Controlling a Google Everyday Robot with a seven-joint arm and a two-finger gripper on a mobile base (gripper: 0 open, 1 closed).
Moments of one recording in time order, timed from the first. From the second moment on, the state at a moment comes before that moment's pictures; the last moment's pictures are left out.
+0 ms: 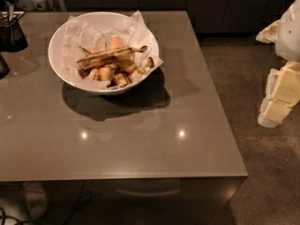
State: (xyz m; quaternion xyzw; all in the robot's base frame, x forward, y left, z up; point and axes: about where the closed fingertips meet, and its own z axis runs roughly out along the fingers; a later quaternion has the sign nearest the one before) arm 0.438 -0.216 0.979 -0.60 0.78 -0.04 0.16
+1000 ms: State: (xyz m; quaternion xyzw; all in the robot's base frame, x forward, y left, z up) arm 0.466 -0.197 0.984 -0.59 0.80 -0.06 0.12
